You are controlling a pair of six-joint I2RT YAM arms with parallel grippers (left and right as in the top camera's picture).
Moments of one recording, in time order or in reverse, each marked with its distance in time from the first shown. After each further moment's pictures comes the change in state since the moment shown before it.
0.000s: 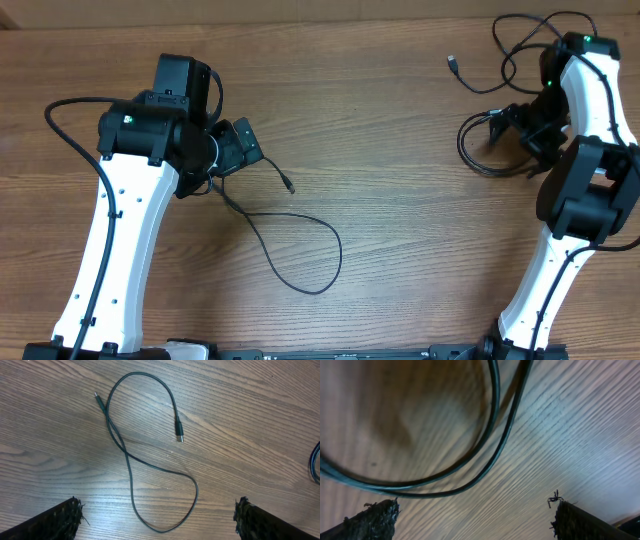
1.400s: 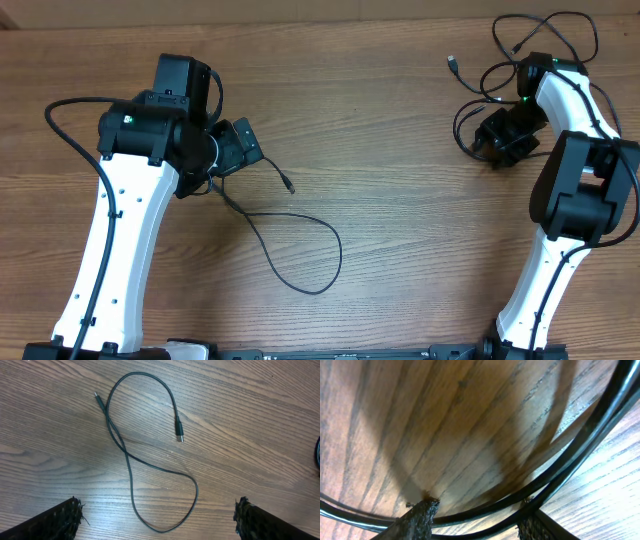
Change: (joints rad) left arm 0.000 0.000 0.000 0.000 0.000 0.000; right arm 0.052 -0.017 -0.213 0.349 -0.074 -0.012
